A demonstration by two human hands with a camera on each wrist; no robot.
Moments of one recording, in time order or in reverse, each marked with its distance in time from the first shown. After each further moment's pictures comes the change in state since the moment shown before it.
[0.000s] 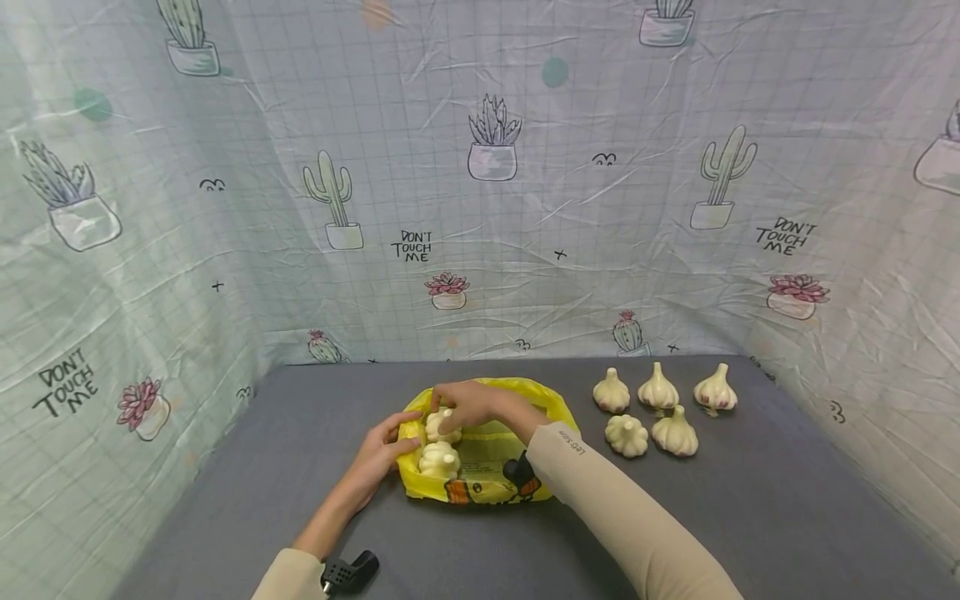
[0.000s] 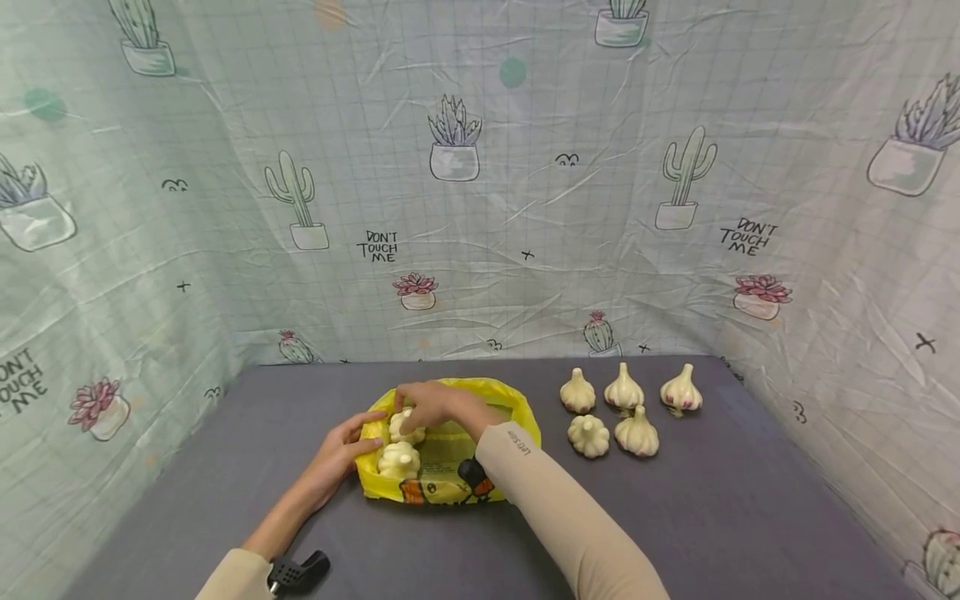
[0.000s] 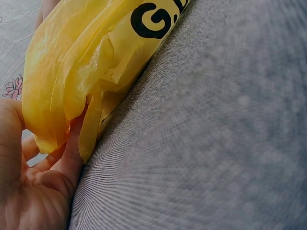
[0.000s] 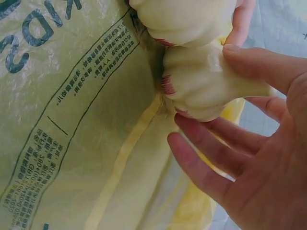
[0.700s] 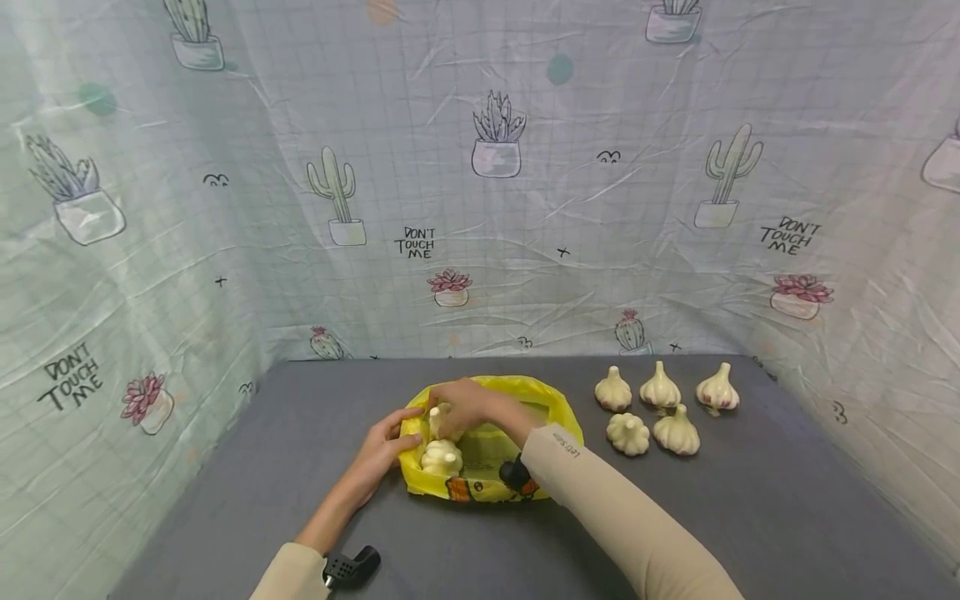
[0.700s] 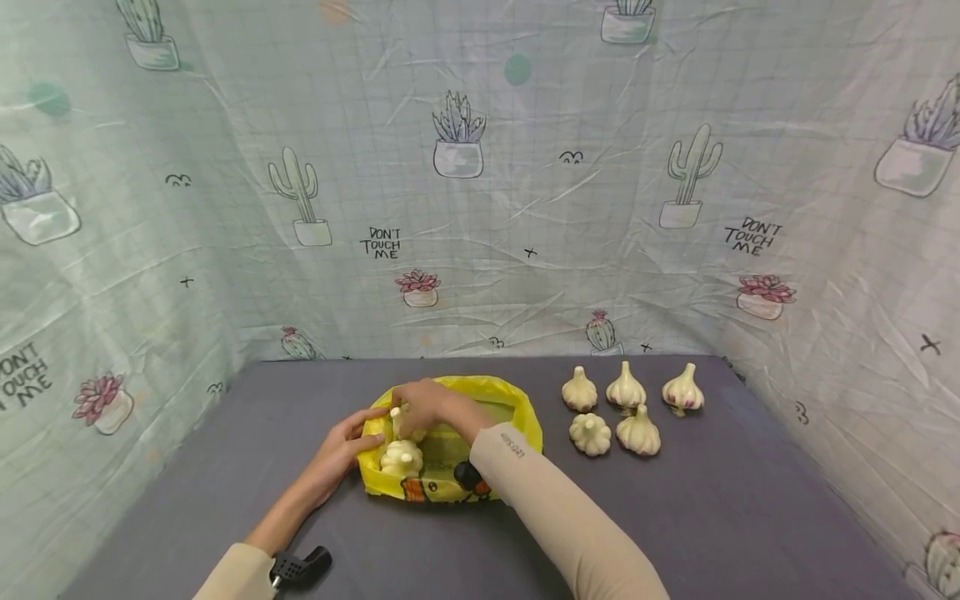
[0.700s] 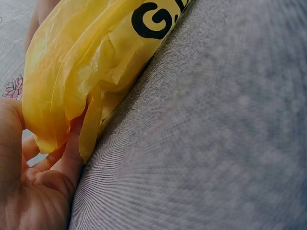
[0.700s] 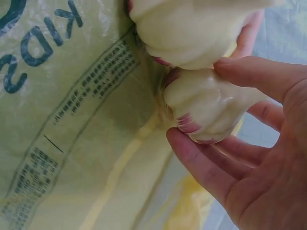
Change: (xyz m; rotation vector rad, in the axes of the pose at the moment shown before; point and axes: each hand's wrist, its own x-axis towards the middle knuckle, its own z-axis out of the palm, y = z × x) left_hand -0.001 -0.002 -0.001 -0.028 -0.021 0.017; right_hand 0.005 -0.013 0.008 -0.143 0.061 0.016
